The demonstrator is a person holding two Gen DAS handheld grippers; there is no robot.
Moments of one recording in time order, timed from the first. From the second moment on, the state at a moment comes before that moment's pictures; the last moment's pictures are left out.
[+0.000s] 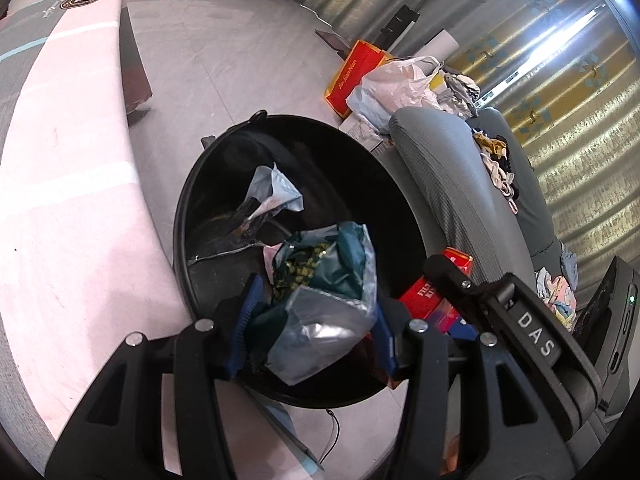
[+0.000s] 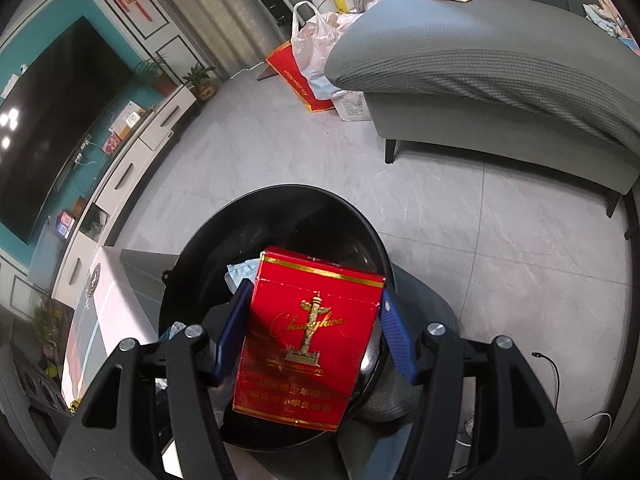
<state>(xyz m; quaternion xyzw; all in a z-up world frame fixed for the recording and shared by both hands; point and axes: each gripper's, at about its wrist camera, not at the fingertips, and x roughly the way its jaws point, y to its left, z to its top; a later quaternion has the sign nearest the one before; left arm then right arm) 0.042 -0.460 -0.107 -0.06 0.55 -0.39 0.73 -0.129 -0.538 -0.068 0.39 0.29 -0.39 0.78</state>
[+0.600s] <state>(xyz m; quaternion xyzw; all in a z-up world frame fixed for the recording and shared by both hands) 0.036 -0.429 -0.075 -0.04 0.50 -0.36 0.78 -0.127 -0.527 -0.052 0.39 0.26 -0.37 0.81</state>
